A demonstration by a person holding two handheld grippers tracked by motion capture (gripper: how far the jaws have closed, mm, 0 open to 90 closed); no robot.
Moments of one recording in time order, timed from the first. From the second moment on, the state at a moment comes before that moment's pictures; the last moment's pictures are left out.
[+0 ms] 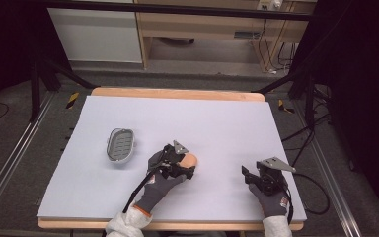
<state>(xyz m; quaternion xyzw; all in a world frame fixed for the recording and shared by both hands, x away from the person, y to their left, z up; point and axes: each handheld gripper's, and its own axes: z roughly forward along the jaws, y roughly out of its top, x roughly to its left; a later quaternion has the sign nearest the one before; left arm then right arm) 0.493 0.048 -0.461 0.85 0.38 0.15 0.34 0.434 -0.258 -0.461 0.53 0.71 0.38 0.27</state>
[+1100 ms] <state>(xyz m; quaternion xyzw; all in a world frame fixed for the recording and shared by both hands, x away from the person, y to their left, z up) 0.502 0.035 -0.472 0.86 0.39 0.14 0.30 0.434 -0.257 -0.462 0.53 0.71 0.38 0.26</state>
